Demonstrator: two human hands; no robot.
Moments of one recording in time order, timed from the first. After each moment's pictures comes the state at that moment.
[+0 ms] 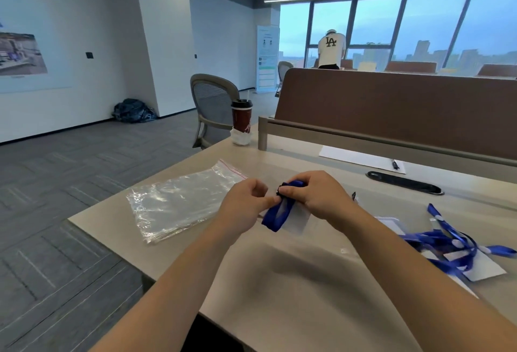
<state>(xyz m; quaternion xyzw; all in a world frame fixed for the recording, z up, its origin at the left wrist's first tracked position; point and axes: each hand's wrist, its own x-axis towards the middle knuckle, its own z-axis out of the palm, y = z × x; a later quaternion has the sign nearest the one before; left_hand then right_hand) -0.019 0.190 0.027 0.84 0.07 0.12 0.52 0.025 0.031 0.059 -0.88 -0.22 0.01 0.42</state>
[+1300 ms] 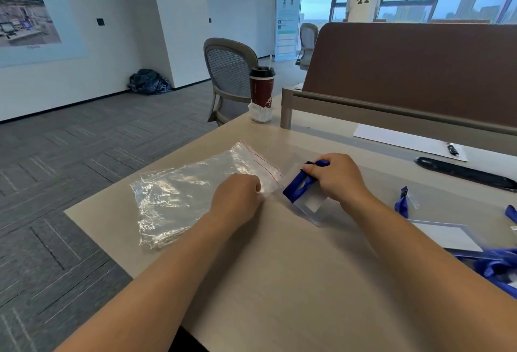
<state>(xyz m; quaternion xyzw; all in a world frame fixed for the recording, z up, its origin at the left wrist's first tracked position) 0.063 0.276 -0.033 0.98 0.10 0.11 0.14 0.133 0.092 0.009 -0.89 -0.10 -0.01 0.44</state>
